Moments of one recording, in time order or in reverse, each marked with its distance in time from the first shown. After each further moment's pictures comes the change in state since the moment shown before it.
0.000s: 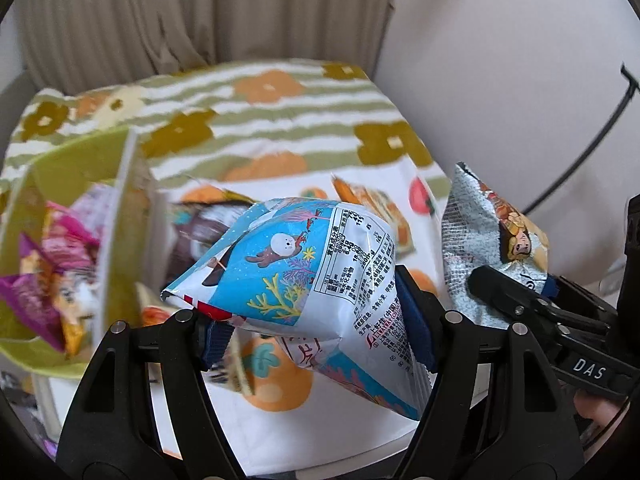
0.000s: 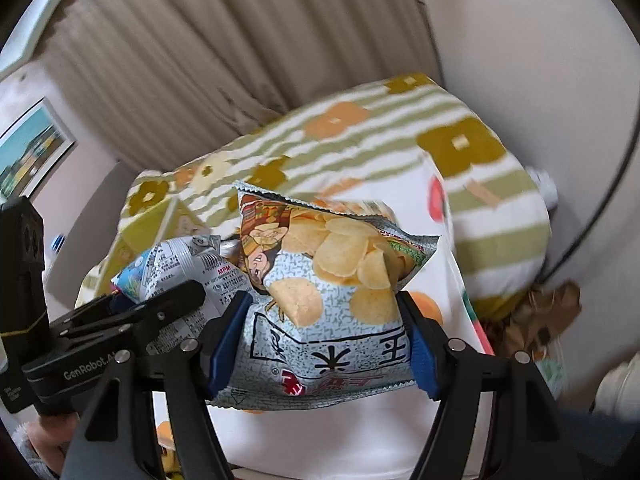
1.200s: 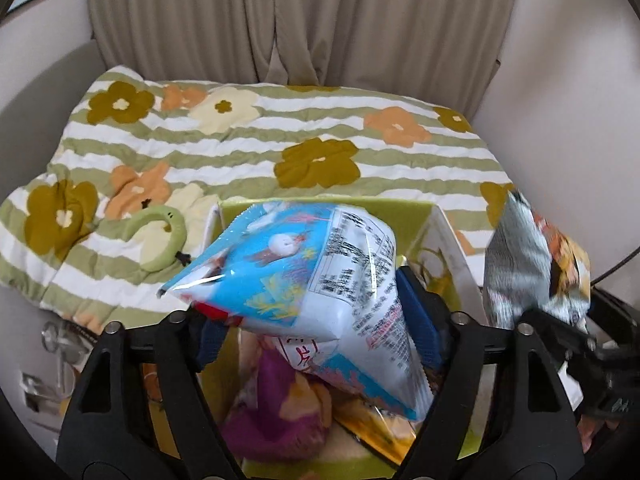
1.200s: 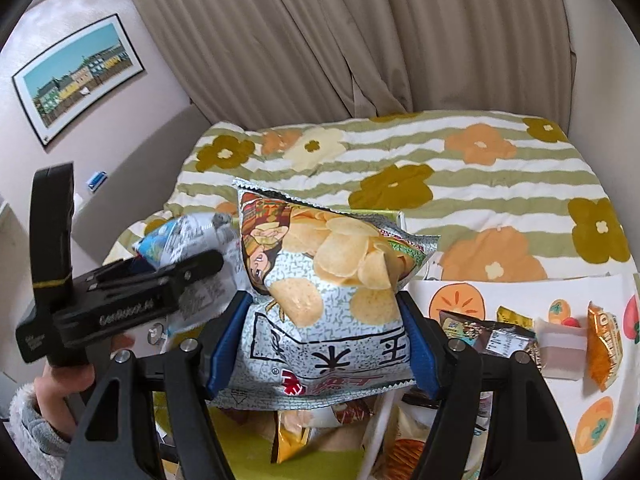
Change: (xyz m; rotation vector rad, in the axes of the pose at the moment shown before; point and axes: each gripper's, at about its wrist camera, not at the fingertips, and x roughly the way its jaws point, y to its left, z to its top) left arm -0.013 0.368 0.089 -0.126 -0.039 0.110; right arm 0.152 0.303 0.049 -0.246 0.069 0.118
